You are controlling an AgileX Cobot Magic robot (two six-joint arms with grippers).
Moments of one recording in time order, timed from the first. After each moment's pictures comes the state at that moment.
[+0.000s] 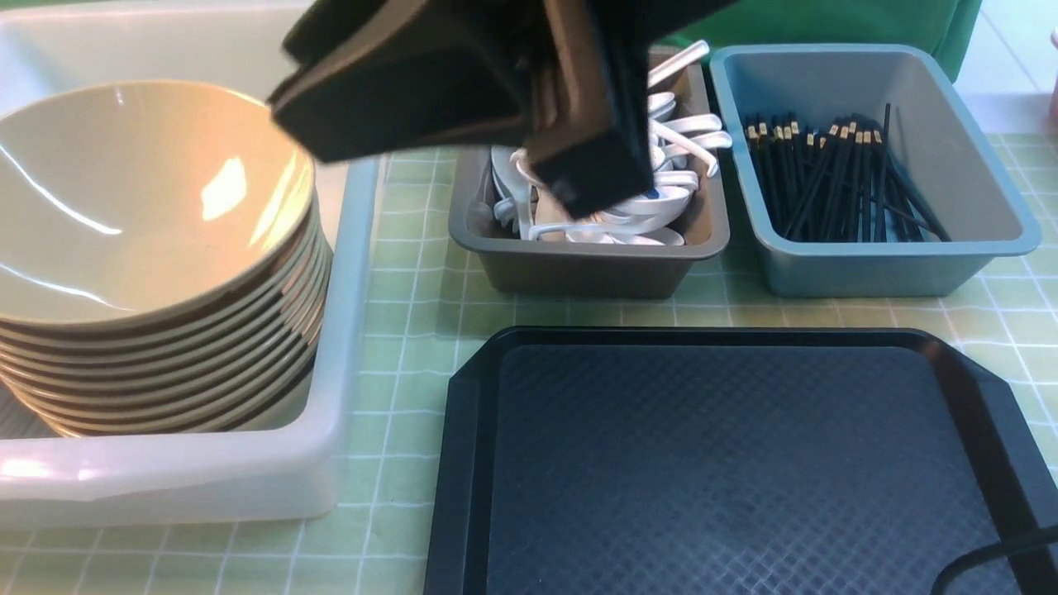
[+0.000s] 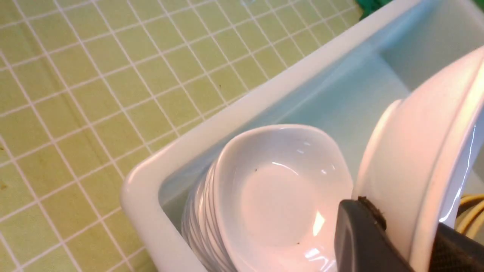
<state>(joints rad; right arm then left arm) 0.75 1.57 -1.86 0.72 0.98 -0.92 0.76 1.10 -1.21 -0.18 0.99 -0.22</state>
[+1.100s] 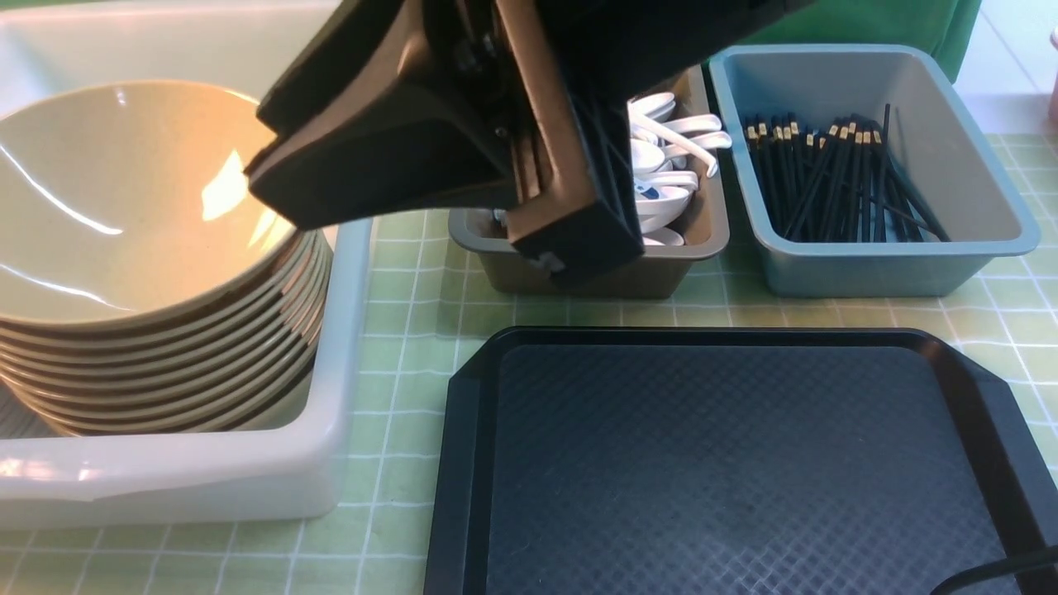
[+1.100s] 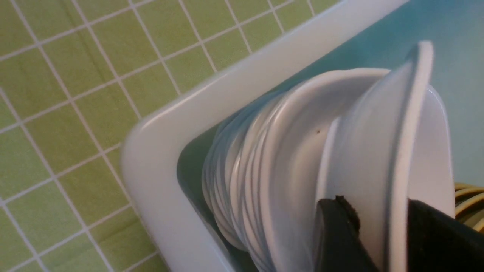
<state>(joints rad) 0.77 1.57 -1.85 0.72 1.00 -0.91 0.78 1.33 -1.21 -0.21 1.05 -0.26</state>
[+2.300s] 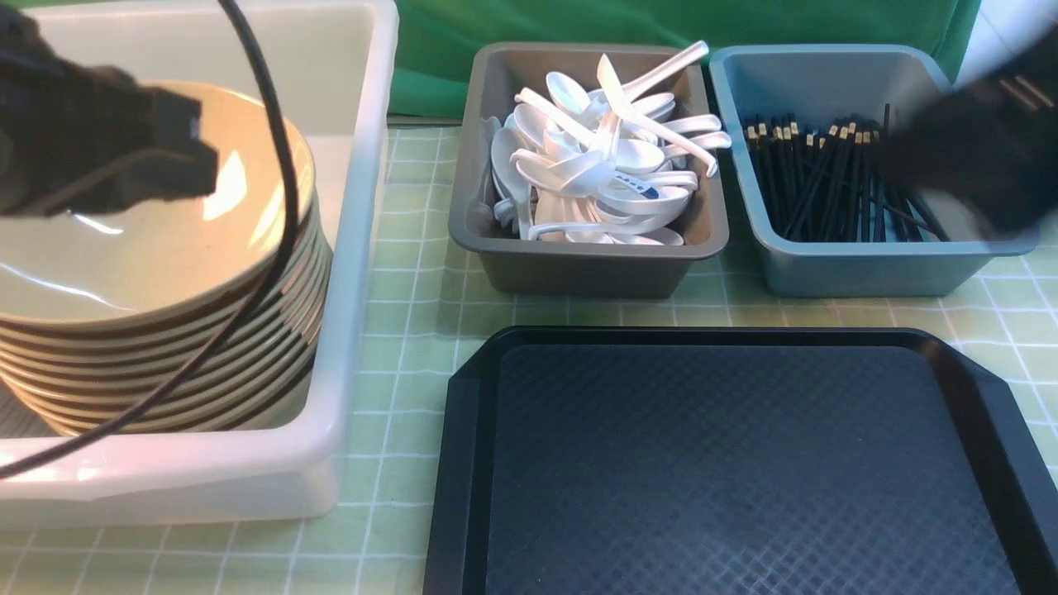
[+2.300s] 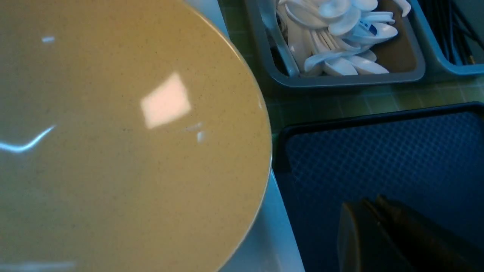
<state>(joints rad) 0.50 0.98 -1.15 -0.04 0.75 -0.11 -0.15 1.03 -1.20 -0.25 1.03 0.06</state>
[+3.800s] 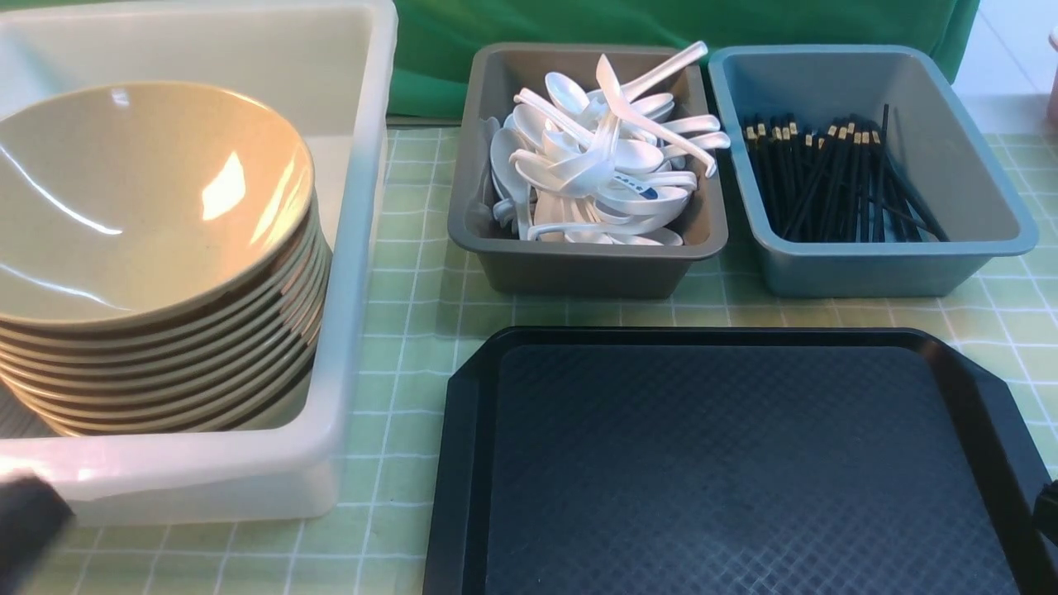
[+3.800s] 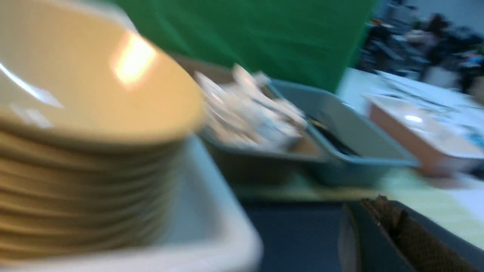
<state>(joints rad) 0.50 0.23 -0.25 -0.14 0.29 0.14 -0.15 0.03 -0.43 -0.37 0.61 0.12</state>
